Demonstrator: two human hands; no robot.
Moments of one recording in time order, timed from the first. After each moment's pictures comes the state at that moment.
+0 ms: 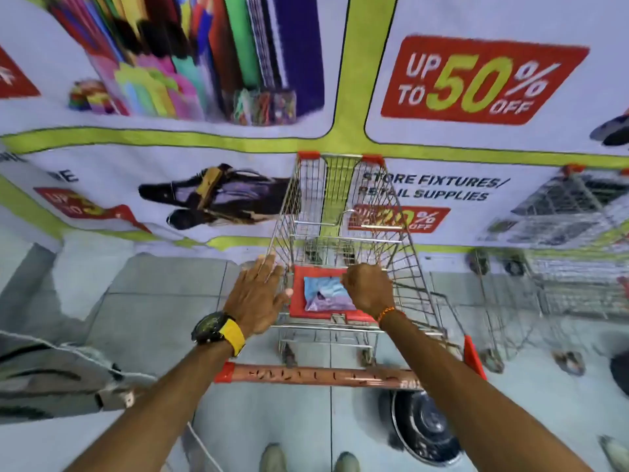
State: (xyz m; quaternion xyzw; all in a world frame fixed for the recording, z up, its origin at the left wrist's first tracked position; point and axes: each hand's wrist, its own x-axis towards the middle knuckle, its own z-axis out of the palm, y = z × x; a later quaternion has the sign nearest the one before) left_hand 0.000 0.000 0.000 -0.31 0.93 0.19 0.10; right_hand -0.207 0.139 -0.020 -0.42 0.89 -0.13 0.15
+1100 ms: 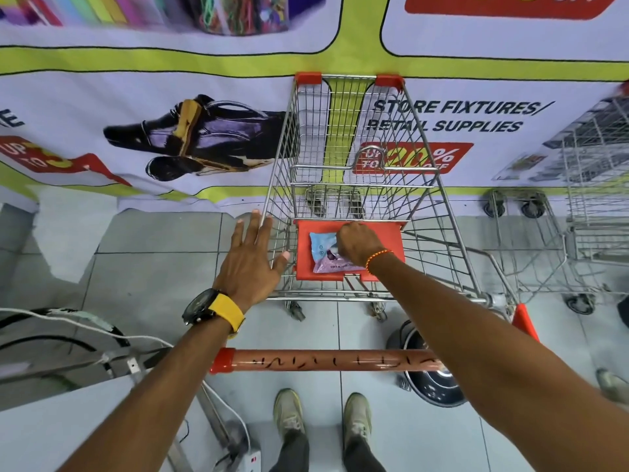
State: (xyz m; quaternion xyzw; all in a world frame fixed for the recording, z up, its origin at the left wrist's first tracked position) left_hand -0.001 -0.023 -0.063 -0.36 0.90 0.23 0.05; right_hand -0.225 0.078 -0.140 -0.51 0.83 0.07 0.23
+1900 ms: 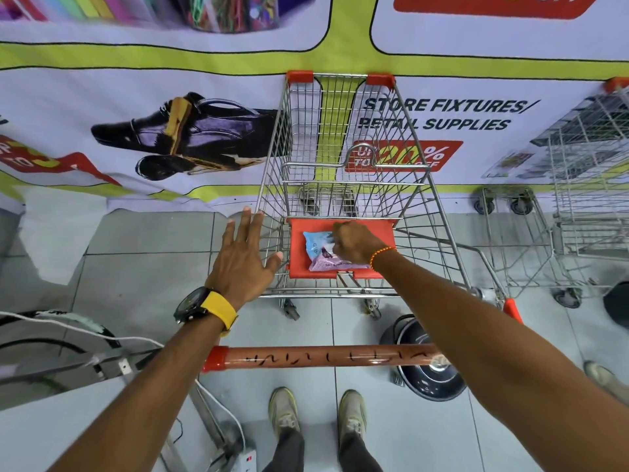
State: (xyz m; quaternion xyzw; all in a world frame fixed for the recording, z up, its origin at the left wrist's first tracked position) left_hand -0.002 -0.019 -0.061 -0.37 0.89 0.24 0.05; right_hand -0.234 0.095 -0.125 -0.52 0.80 -0.02 0.29
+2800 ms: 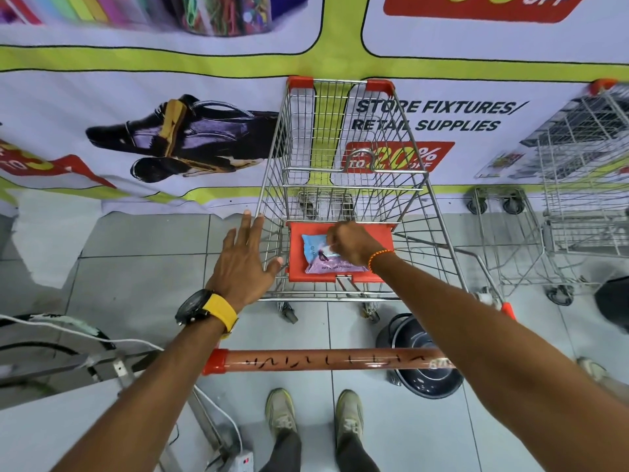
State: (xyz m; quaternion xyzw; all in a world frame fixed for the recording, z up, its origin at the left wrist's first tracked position) left_hand -0.001 -0.006 -0.062 -0.36 0.89 0.25 0.06; right_hand -0.232 0.109 -0.120 -0.52 0.80 -0.07 0.29
